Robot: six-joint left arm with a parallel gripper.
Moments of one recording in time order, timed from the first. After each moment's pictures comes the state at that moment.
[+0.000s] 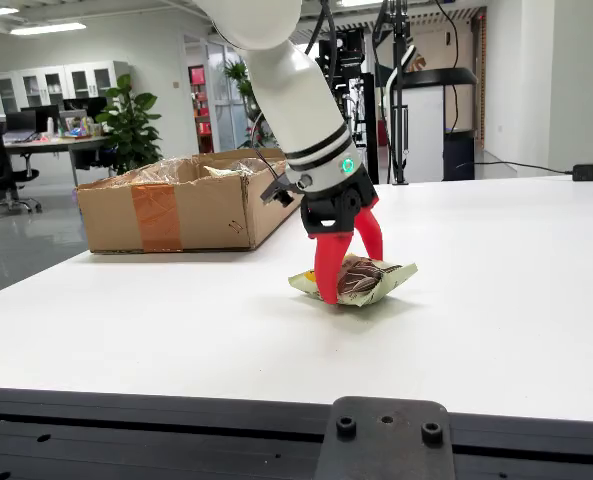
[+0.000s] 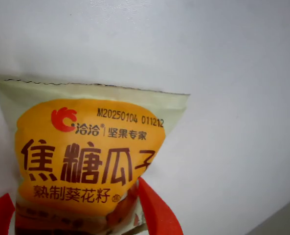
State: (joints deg) arm -59.1 63.9 60.3 8.4 30.8 -32.7
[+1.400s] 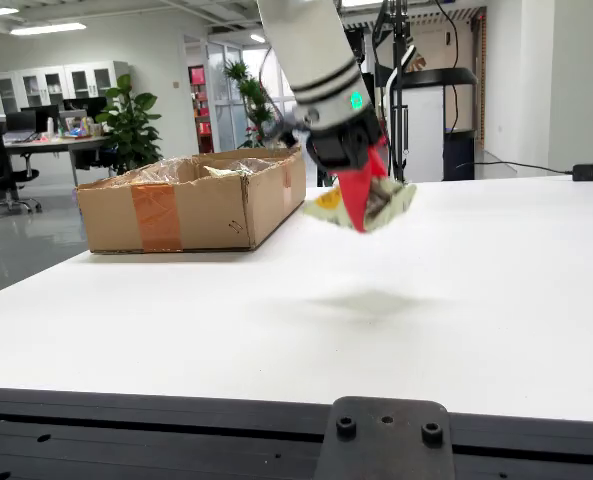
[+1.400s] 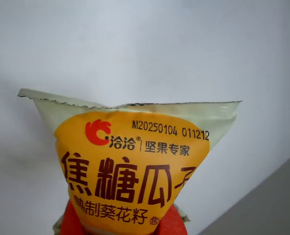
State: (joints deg) arm -58.8 59.0 52.5 11.2 43.6 -32.0
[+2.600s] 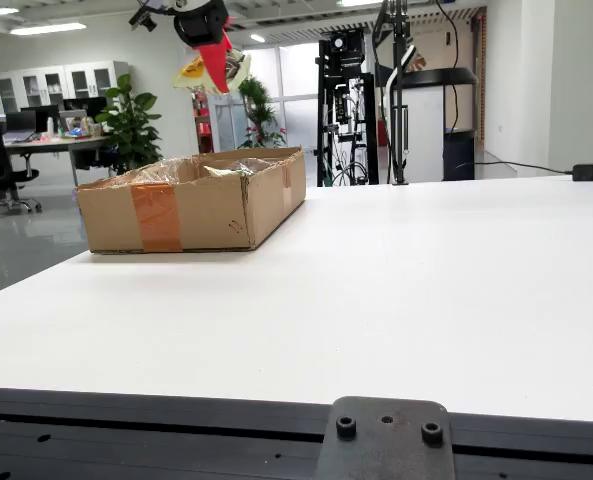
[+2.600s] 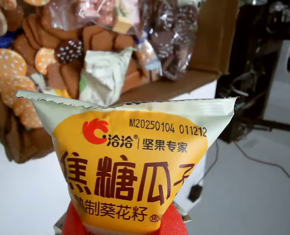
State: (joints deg) arm -31.3 44.3 50.2 17.4 50.9 -28.7
